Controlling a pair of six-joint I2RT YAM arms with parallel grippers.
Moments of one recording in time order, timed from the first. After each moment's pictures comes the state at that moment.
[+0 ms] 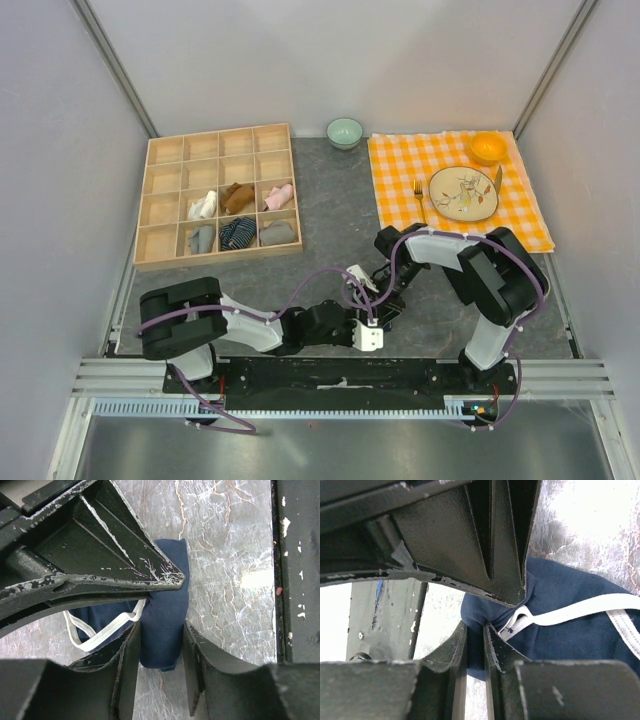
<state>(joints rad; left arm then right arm) -1.29 1.63 0.51 0.60 0.00 0.50 0.57 1.77 0.94 -0.95 -0.86 -1.18</state>
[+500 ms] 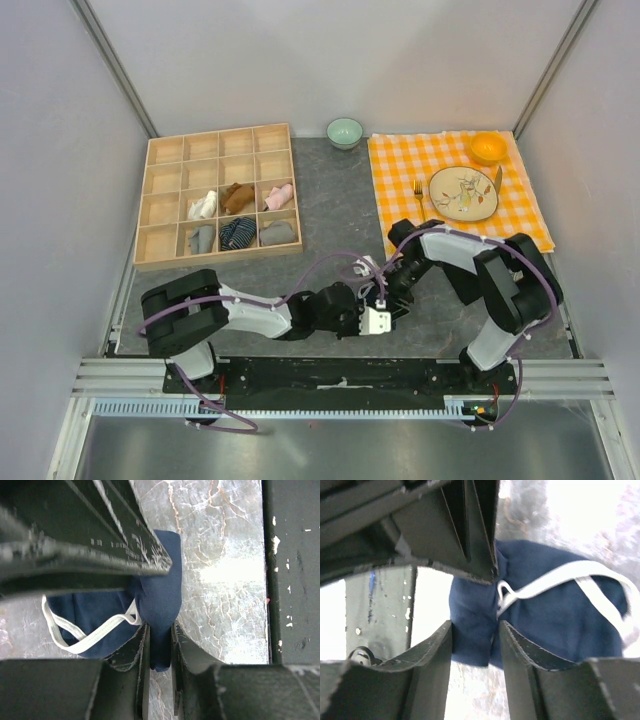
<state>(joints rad) -1.23 1.65 0.64 0.40 0.13 0.44 0.50 1.72 0.93 -0.96 -0.84 -1.15</state>
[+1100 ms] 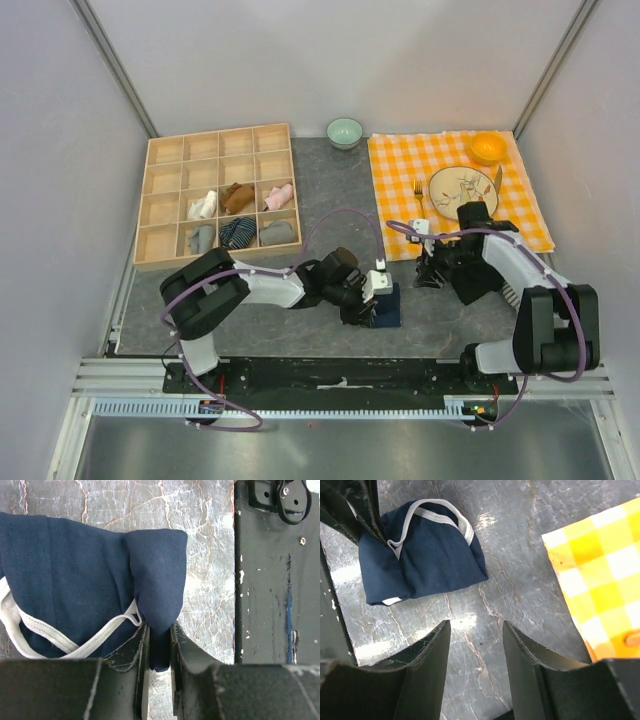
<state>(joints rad) -1.02 1.79 0.83 0.23 0.58 0.15 0.06 1.42 0.85 -0.82 -0.79 -1.09</state>
